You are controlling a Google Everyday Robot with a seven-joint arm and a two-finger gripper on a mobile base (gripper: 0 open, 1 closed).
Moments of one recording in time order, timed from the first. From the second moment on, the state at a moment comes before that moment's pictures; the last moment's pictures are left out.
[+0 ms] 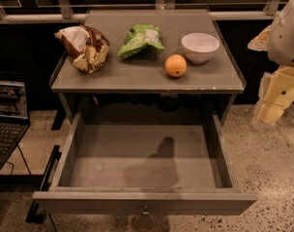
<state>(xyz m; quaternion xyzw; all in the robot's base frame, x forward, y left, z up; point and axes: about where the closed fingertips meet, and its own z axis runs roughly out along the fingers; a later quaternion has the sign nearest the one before) 0.438 -0.217 0.976 -0.60 0.78 -0.03 0.16</state>
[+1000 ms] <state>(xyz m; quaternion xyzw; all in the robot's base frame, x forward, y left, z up) 0.446 -0.198 0.965 -0.59 0.78 -0.03 0.21</state>
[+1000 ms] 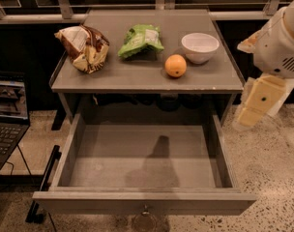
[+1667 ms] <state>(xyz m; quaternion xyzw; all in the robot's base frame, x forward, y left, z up) 0.543 -0.139 0.958 -0.61 0.75 -0.01 0.28</state>
